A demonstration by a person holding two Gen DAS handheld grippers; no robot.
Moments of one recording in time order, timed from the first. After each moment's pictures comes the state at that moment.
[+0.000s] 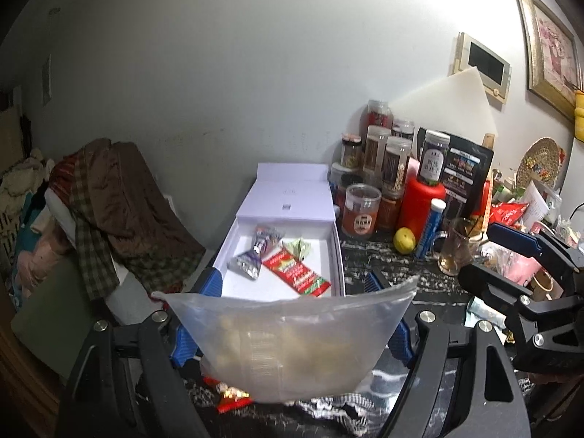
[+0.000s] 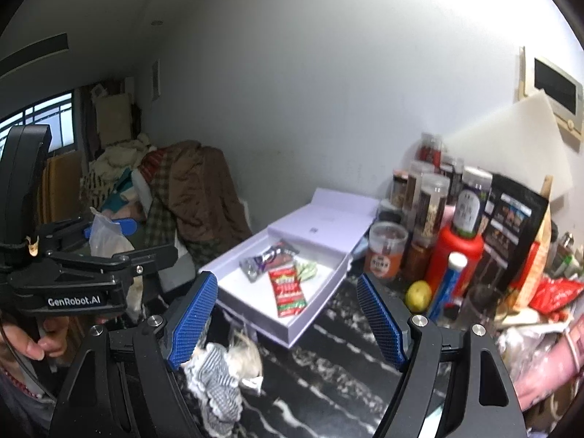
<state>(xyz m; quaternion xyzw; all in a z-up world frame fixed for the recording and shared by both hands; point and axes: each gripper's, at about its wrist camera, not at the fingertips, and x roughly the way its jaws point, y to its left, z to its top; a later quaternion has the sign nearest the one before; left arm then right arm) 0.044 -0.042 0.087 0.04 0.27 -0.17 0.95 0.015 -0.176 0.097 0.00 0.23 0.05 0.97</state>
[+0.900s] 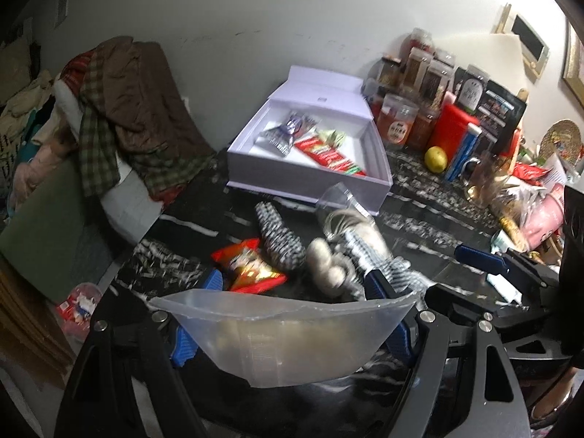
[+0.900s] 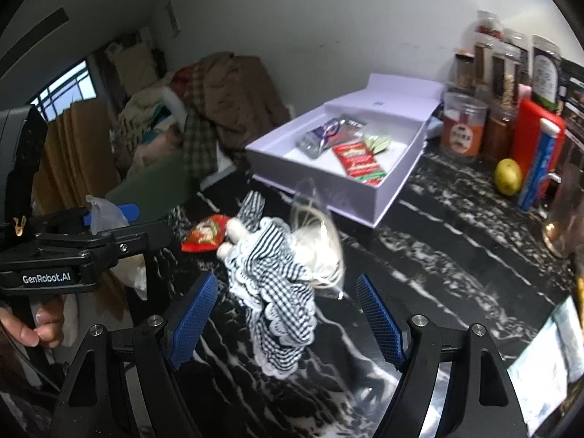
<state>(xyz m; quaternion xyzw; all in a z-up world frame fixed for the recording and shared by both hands) 0.024 0.018 -0.025 -0.01 0.41 -0.14 0.90 0.027 -0.127 -0.030 0.04 0.38 0.14 0.91</state>
